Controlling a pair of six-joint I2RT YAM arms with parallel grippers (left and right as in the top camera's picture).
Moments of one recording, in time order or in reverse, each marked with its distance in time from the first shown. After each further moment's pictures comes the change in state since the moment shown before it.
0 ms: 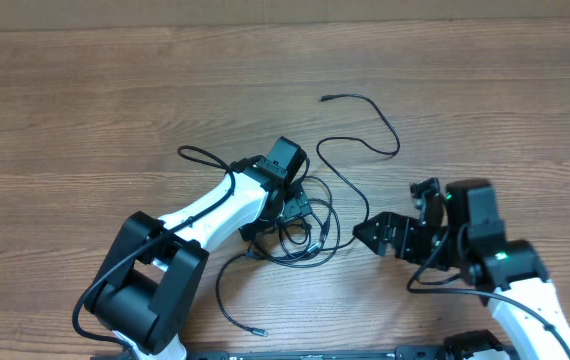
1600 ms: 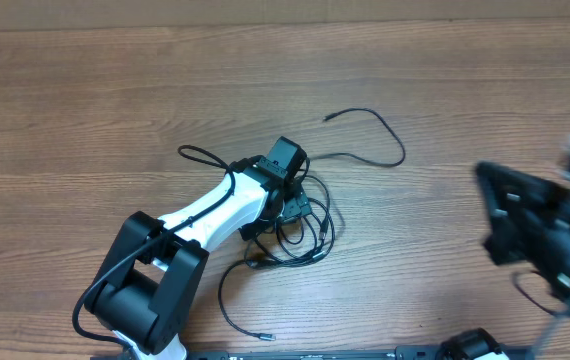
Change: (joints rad) left arm 0.000 0.000 0.000 0.000 -0.004 0.009; right arm 0.148 -0.134 1.038 -0.471 0.579 -0.066
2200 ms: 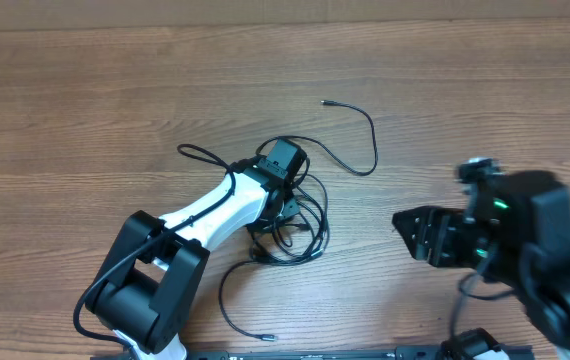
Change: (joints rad) left arm 0.002 0.002 -0.004 -0.002 -0.034 0.000; right arm 0.000 0.063 -0.402 -0.117 -0.232 0.048
